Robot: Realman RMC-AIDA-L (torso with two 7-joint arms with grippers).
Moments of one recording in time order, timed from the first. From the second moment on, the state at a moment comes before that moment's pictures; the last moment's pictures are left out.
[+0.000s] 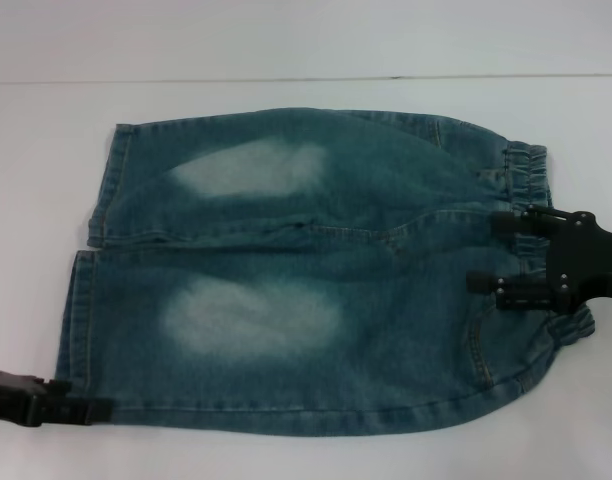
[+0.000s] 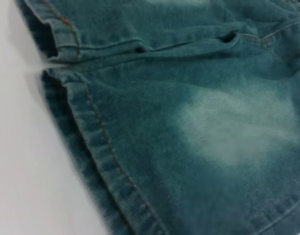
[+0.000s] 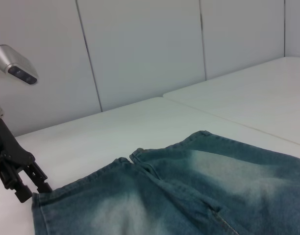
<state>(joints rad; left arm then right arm) -0.36 -2.16 0.55 1.12 2.57 1.74 -2.01 0.42 2.09 -0.61 -0.78 -2.05 -1.63 1.30</state>
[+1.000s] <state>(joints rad) -0.38 -2.16 0.58 1.15 2.65 1.74 -2.07 0.42 2.08 -0.60 -0.78 -2.05 -1.63 1.30</state>
